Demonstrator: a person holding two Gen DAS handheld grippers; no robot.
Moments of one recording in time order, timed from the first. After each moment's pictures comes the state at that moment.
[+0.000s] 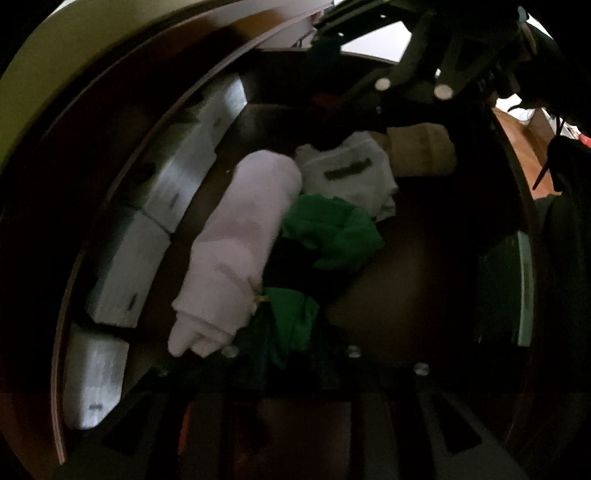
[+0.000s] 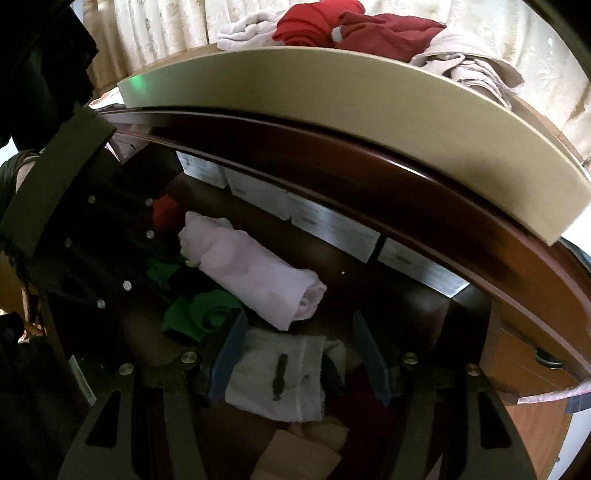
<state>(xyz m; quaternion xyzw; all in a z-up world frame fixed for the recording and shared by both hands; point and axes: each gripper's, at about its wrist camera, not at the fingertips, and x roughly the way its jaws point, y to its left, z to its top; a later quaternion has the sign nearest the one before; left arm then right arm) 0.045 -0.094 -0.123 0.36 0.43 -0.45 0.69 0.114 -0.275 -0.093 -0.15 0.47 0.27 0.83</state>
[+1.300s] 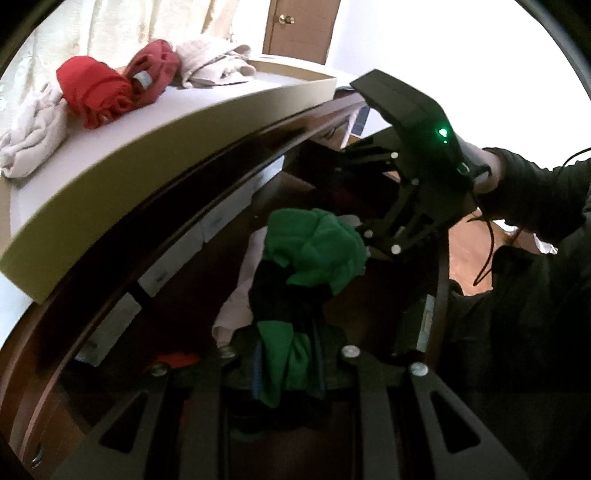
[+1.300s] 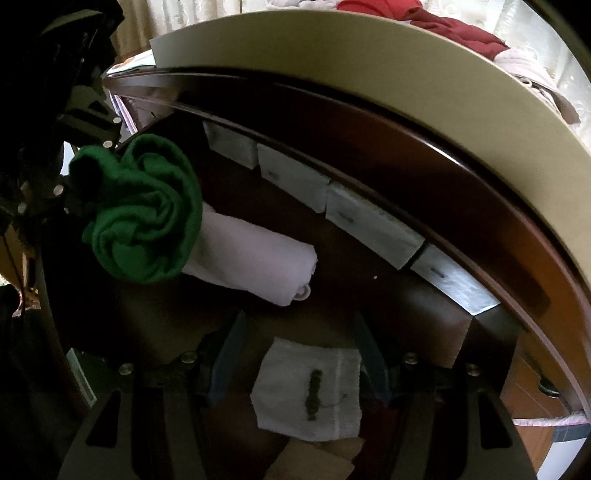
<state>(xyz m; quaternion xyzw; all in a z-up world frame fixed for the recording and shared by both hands) 0.088 -0.011 -0.060 0.16 0.43 -0.47 0.76 0.115 -0.240 -0.106 -0.20 0.48 0.30 0.80</state>
